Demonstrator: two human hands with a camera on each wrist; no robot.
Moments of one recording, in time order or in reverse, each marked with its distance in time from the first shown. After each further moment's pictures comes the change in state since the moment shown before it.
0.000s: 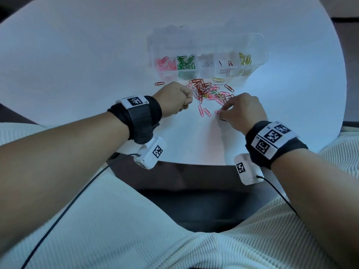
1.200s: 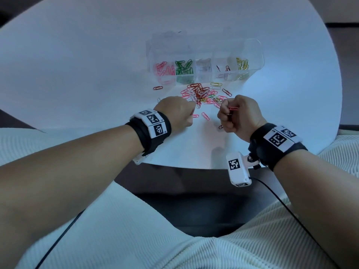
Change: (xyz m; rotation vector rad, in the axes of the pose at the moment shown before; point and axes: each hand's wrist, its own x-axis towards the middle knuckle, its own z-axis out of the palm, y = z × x) left_hand 0.015 -0.014 0.023 1.045 0.041 0.215; right_hand -0.005 -0.003 -0.009 1.074 -0.390 0.189
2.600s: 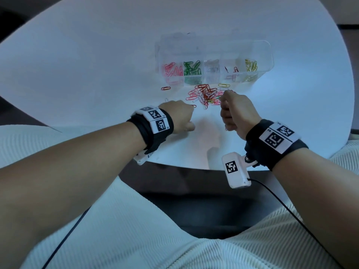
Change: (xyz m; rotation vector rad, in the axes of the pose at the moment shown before) left_hand -0.016 -0.008 -0.009 -0.048 -0.160 -0.083; right_hand -0.003 -0.013 0.033 -0.199 0.151 -0.015
